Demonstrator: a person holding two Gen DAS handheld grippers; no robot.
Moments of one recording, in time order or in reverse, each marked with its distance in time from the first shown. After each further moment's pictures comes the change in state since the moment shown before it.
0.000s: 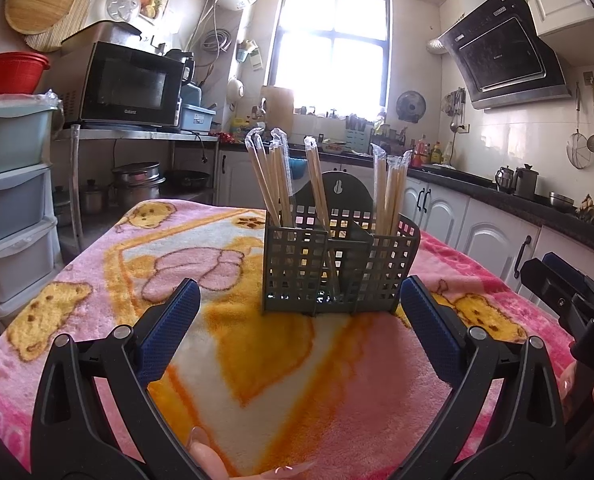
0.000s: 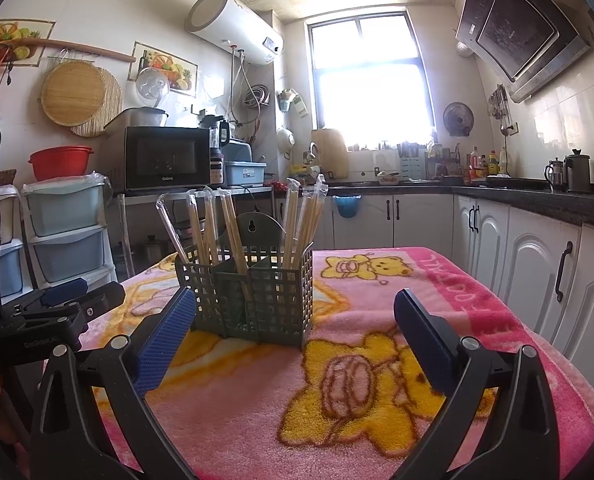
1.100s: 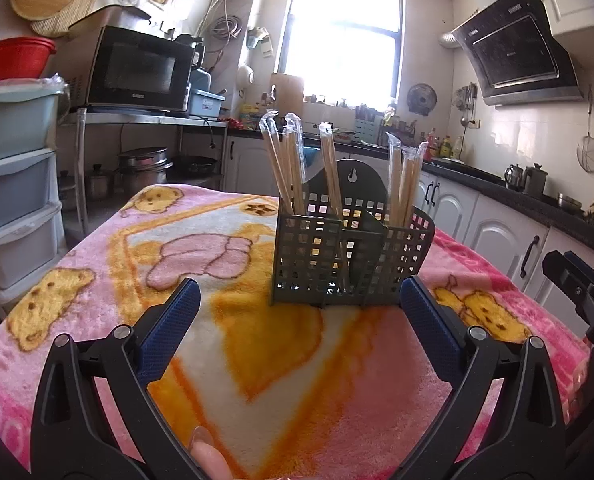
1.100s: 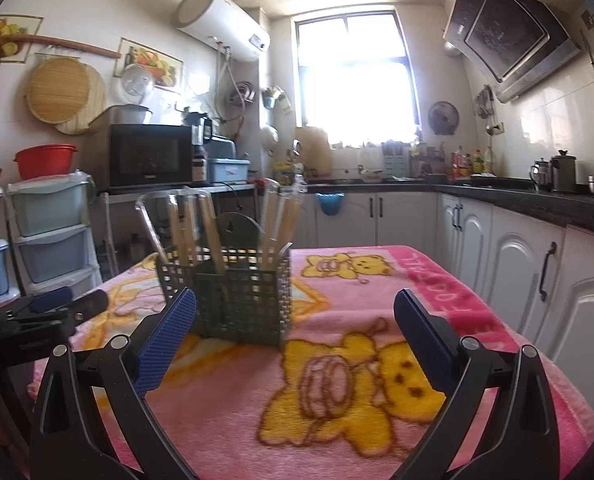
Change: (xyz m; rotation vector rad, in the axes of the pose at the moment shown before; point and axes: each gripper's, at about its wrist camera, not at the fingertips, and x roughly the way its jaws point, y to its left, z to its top) left arm 0.008 0.009 0.000 -0.041 0.046 0.017; right arm 0.003 -0.016 0.009 0.017 0.033 -0.083
